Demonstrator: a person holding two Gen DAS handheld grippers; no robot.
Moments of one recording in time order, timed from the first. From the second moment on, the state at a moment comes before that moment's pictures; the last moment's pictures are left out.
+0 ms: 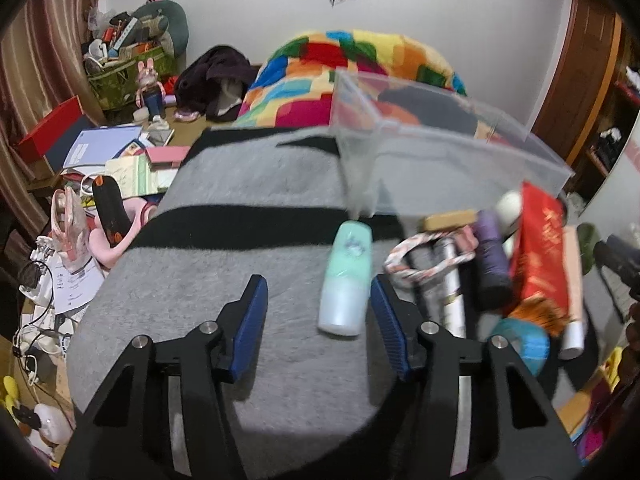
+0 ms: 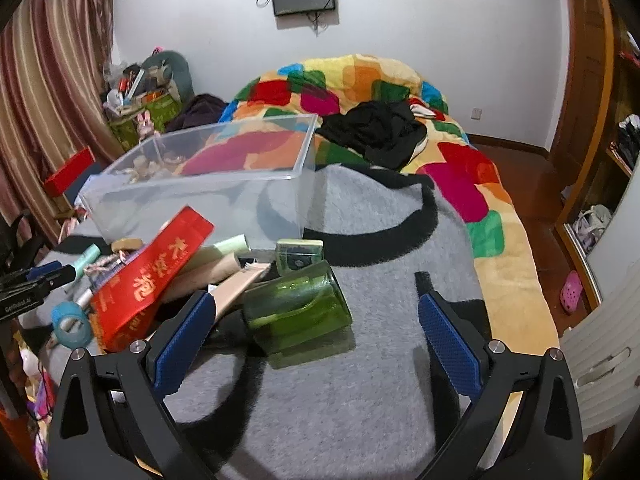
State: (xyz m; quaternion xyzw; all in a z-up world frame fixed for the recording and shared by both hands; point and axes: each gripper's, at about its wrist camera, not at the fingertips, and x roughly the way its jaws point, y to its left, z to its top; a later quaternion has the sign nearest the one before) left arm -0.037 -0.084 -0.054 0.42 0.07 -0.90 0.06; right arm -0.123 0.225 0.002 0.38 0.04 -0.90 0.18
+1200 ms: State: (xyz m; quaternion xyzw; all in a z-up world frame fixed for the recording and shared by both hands) left arm -0.052 -0.063 0.023 0.32 0.06 -0.95 0.01; right arm -0.133 0.213 0.075 0.29 0.01 -0.94 0.20
